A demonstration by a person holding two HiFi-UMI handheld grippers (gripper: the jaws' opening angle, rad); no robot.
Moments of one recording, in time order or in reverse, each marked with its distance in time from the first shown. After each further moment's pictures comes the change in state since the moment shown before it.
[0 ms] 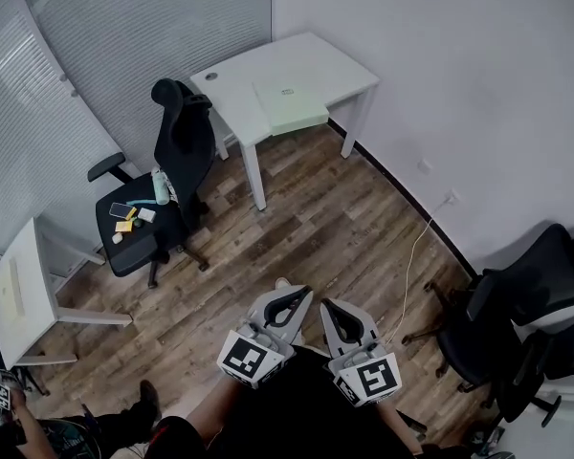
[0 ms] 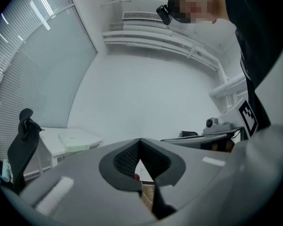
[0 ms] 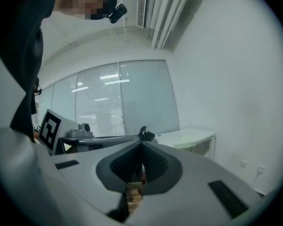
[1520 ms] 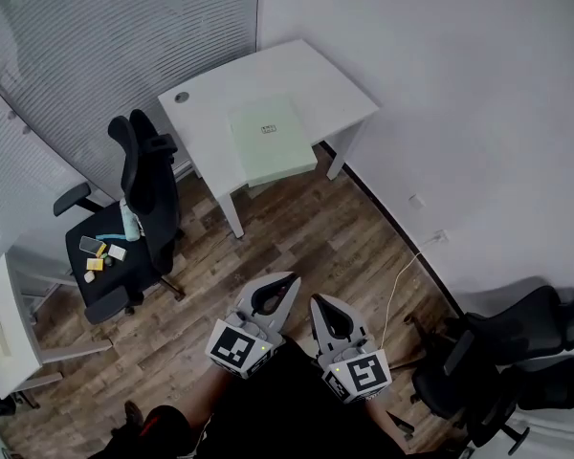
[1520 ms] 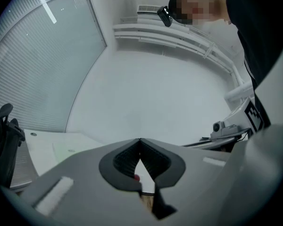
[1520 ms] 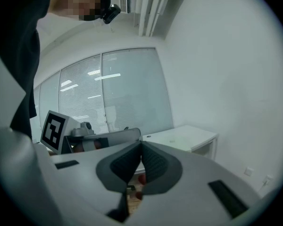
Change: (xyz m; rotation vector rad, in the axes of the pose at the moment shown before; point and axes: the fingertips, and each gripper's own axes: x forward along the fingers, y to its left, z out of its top) left arm 0.205 0.202 0.046 -0.018 -0.047 0.044; right arm 0.201 -0.186 0.046 0.050 0.064 -0.028
